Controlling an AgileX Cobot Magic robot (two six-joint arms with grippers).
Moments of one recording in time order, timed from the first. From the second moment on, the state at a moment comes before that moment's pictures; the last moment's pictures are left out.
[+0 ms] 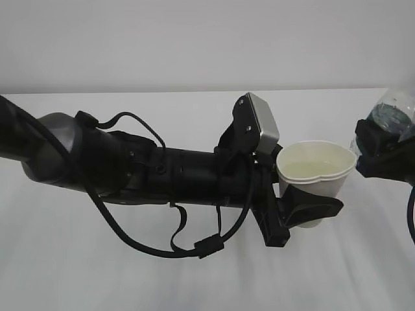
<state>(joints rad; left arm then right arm) -0.79 2.07 -1.11 0.99 -0.92 -0.60 0.08 1.64 -0.33 -0.06 -1.12 -0.02</state>
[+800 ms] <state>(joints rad) -0.79 2.07 -1.11 0.99 -0.92 -0.60 0.08 1.86 -0.44 -0.06 -1.12 -0.02</state>
